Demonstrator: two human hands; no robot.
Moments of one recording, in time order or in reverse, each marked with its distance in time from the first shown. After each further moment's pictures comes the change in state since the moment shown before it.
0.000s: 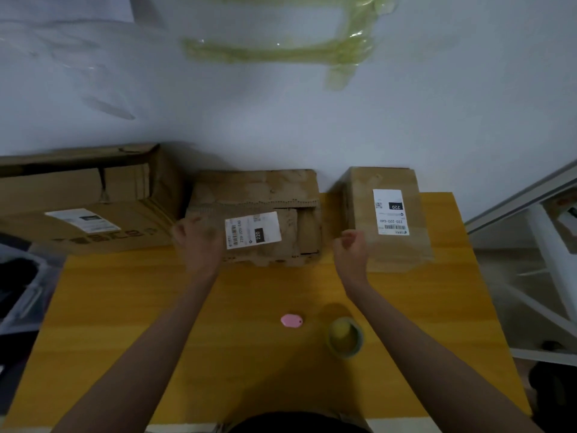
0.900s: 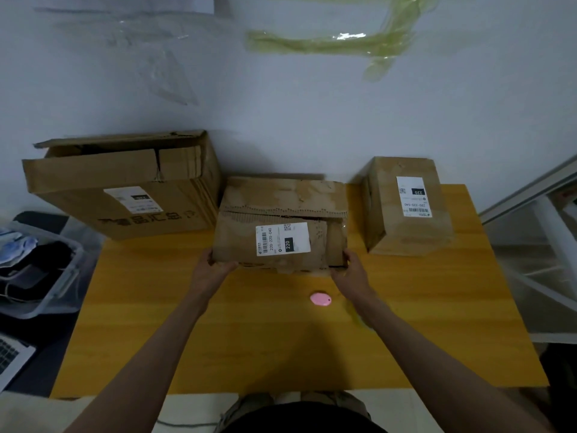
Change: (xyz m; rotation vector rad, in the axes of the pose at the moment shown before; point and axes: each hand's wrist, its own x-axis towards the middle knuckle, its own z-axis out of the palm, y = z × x) left_hand -0.045 -0.113 -0.062 -0.440 -0.407 -0.212; right_hand -0.096 0.041 0.037 -0.206 -0.258 0.065
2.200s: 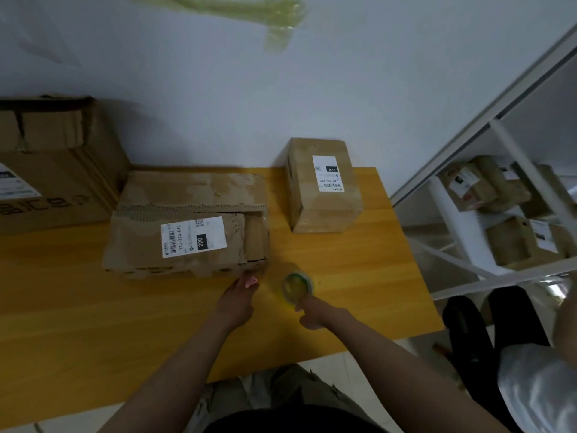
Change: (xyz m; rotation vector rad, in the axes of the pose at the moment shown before) left_hand -0.045 -0.087 0.224 1.059 -0.536 0.565; right_hand -0.044 0.118 -0.074 -1.000 -0.656 0.199
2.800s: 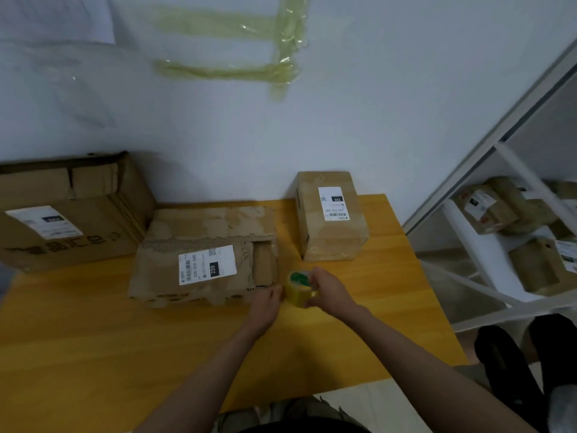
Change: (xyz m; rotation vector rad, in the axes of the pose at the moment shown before) left_hand -0.014 0.079 -0.068 -0.935 0.236 -0.139; right_hand -0.039 -0.001 -0.081 0.320 0.609 -0.209
